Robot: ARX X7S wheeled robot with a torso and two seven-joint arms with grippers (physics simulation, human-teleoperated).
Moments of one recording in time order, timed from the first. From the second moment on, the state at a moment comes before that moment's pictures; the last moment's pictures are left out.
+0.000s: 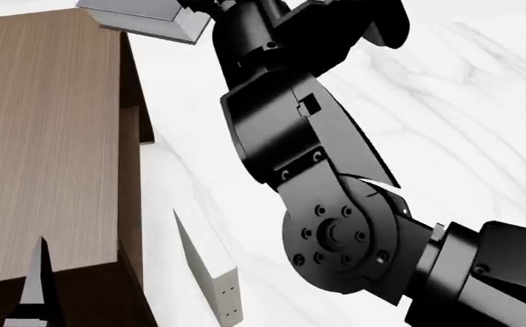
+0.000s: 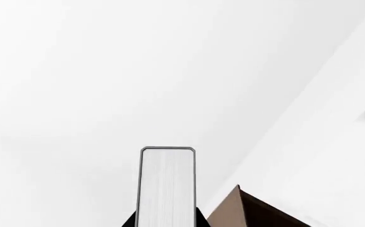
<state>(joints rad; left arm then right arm) 0.00 -0.40 0.22 0.90 -0.37 -0.50 -0.54 1.55 0.35 -1.44 0.14 2.26 -0.63 0.44</state>
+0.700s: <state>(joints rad) 0.01 -0.41 0.23 0.90 -0.39 -0.49 -0.56 1.71 0.20 -1.49 0.20 2.35 -0.34 0.50</state>
